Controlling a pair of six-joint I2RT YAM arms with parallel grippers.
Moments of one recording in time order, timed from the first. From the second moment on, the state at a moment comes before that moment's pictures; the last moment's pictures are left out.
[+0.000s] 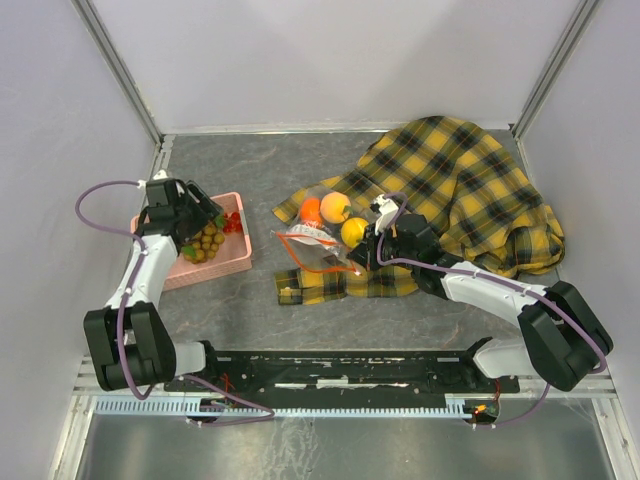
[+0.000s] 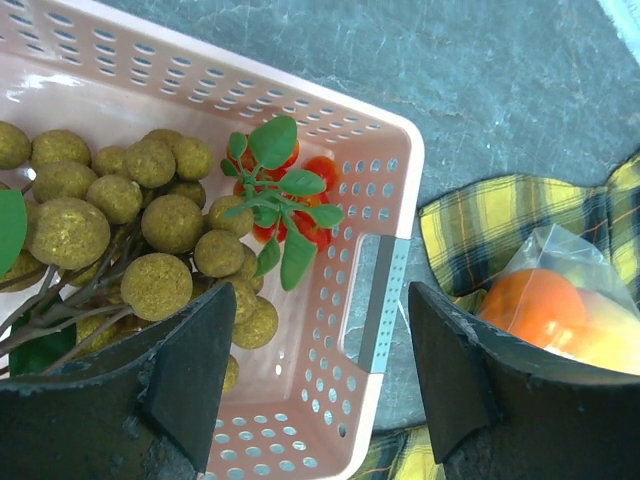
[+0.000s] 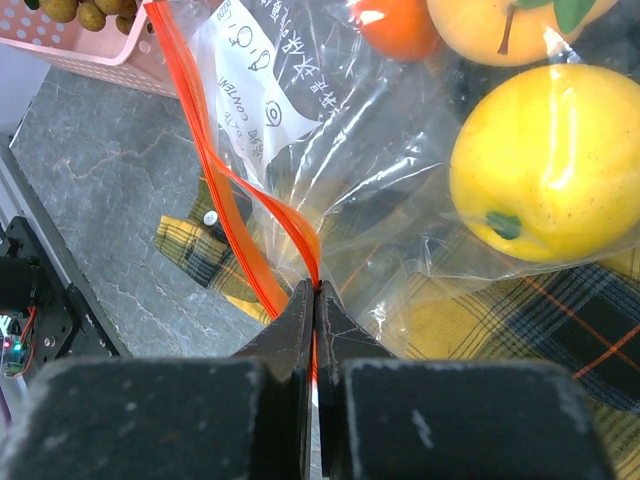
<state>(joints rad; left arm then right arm) 0.15 1.29 0.89 -0.29 0.11 -0.56 0.62 1.33 0.62 0.27 -0.31 0.39</state>
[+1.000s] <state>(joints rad) -0.26 0.90 0.46 0.19 0.62 -0.86 0.62 1.31 0.69 0.21 -0.34 0.39</state>
